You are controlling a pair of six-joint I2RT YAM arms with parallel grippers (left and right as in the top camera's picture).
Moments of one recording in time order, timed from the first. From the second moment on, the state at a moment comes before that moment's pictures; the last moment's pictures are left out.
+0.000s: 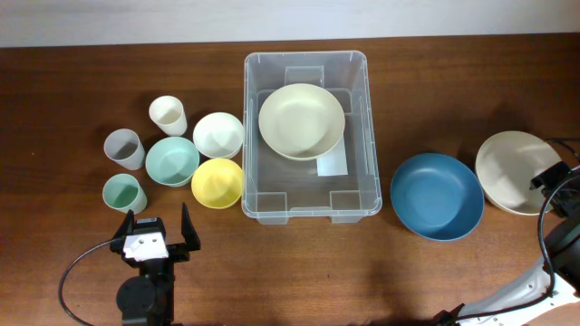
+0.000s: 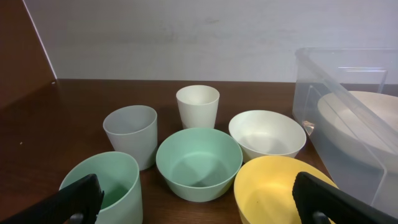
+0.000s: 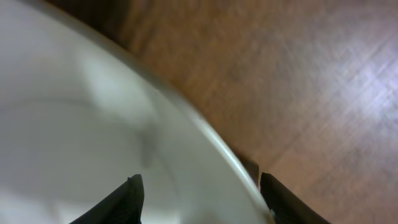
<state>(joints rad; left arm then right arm) 0.05 0.04 0.01 -0.08 -0.07 0.01 -0.82 2.11 1.51 -0.82 -0.08 0.23</state>
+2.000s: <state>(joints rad) 0.05 0.04 0.01 -0.08 -0.07 0.01 -0.71 2.19 1.68 -0.77 -0.19 0.06</state>
